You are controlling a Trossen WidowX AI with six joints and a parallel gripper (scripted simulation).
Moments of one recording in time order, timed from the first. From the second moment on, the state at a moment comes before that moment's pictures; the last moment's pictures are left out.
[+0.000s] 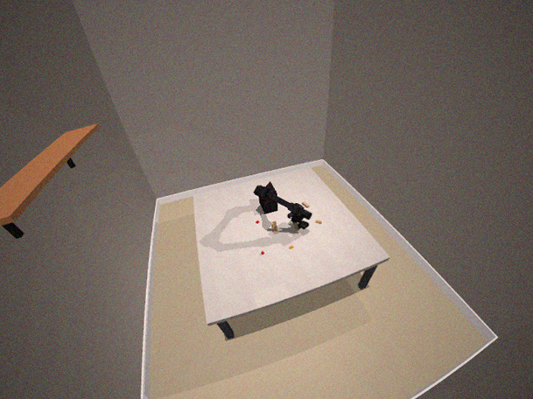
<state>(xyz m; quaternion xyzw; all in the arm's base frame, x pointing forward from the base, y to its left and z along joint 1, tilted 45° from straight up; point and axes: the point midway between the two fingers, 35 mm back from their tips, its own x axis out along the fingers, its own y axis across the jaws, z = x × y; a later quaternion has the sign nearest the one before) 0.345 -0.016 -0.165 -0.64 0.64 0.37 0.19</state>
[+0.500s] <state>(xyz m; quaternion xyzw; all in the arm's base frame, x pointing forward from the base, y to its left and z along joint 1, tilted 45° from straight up) 0.345 -0.015 -0.165 -0.64 0.64 0.37 0.19</state>
